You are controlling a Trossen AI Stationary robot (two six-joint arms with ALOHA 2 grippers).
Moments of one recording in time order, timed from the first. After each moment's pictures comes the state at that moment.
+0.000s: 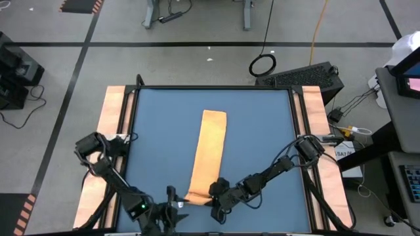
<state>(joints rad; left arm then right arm) -0.93 1.85 1.01 -0.02 -0.81 -0.42 0.53 2.20 1.19 0.29 0.24 0.85</state>
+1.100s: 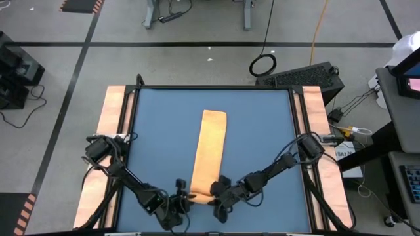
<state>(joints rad) -0.81 1.99 1.01 -0.07 -0.67 -0.39 0.52 2.13 1.18 0.22 0.17 0.82</state>
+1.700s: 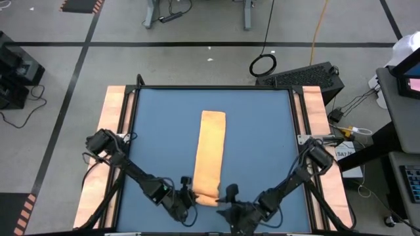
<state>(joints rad) -0.70 1.95 1.01 -0.06 -0.37 -0.41 0.74 2.10 1.18 0.19 0.68 0.13</state>
